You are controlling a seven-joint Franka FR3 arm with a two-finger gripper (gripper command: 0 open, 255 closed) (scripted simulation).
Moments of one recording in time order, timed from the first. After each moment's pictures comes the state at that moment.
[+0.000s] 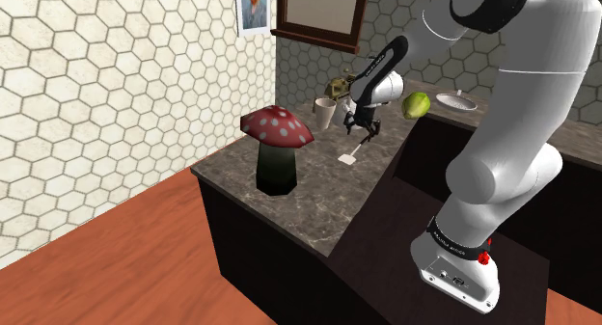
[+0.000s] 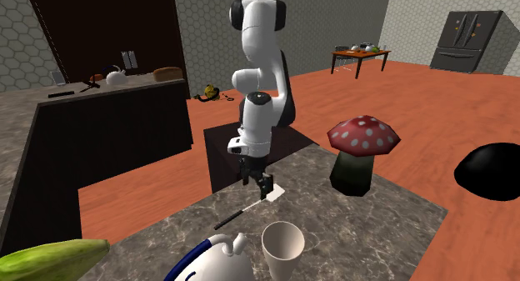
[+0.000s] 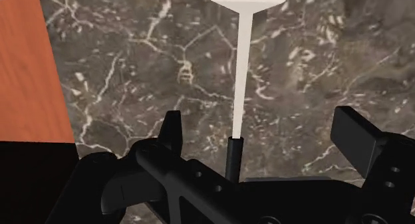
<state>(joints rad) -0.42 0.25 -0.10 -2.32 -0.06 2.61 0.89</state>
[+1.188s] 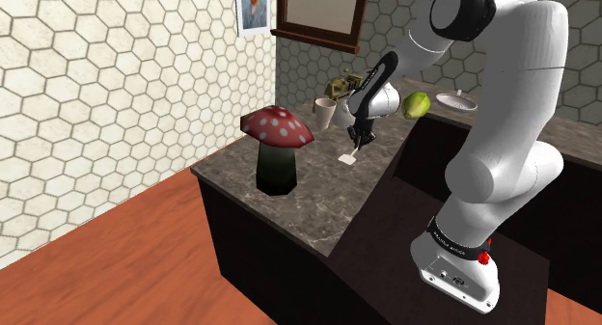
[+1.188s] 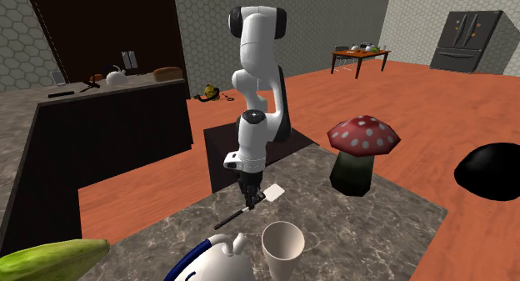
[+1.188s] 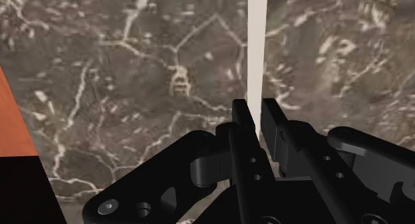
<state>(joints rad) -0.44 0.40 -0.11 -2.29 -0.03 2.73 0.91</state>
